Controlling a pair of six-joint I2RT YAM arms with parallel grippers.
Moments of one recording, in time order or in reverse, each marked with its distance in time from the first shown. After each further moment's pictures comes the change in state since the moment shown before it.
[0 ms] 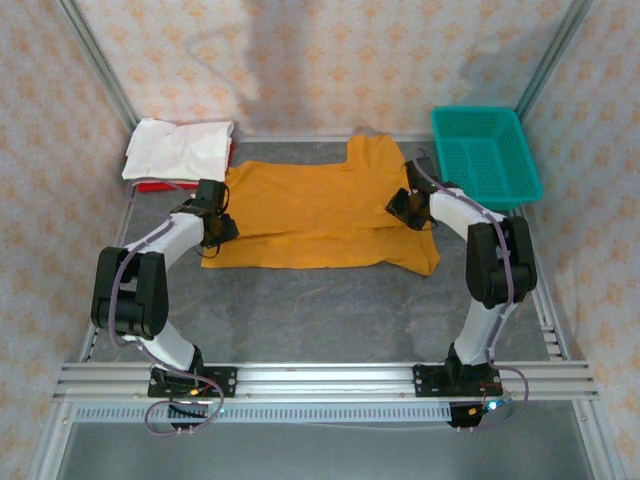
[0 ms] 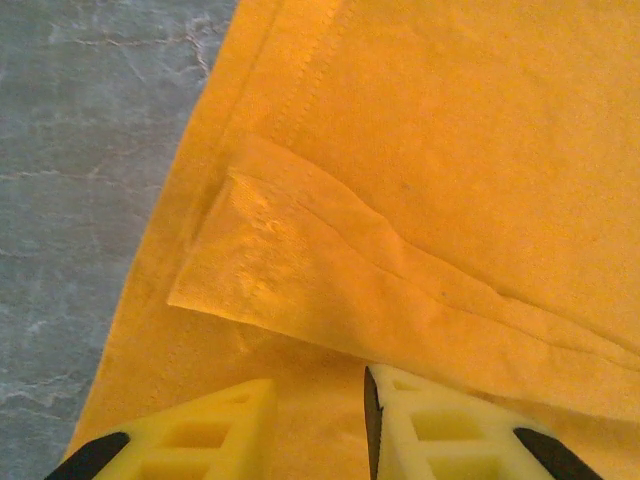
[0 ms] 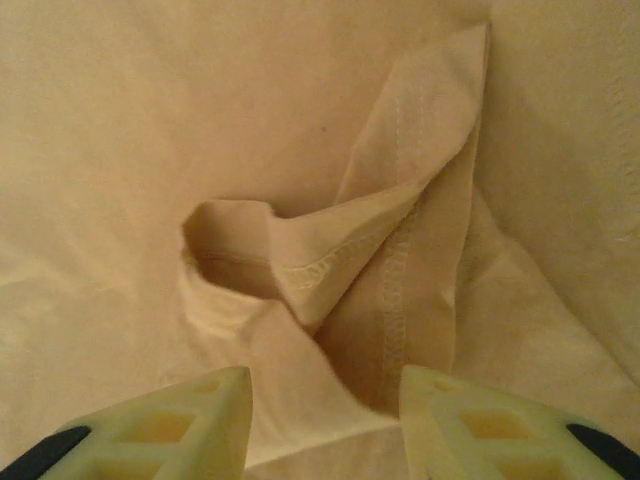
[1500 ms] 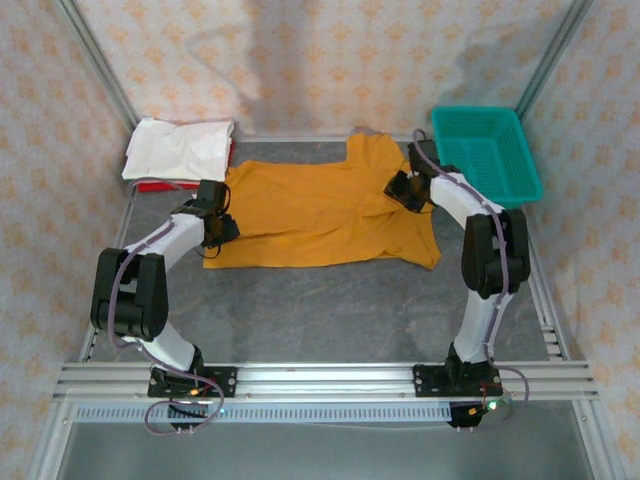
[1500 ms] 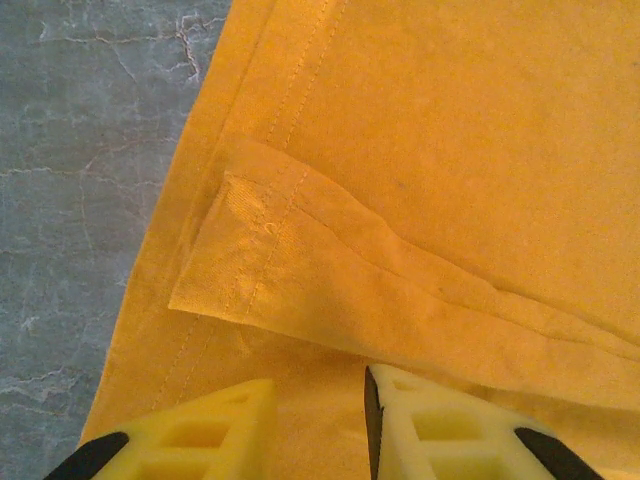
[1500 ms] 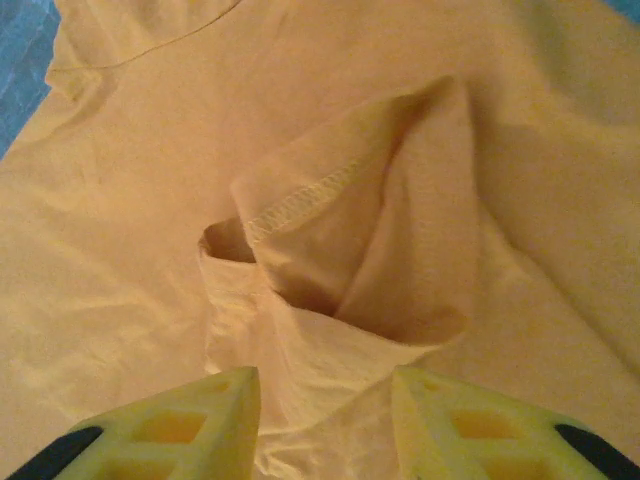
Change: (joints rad) left arm -0.007 -0.009 -0.006 0.003 0.000 0.000; right arm -0.031 0.051 0.166 -0.038 -0.063 -0.050
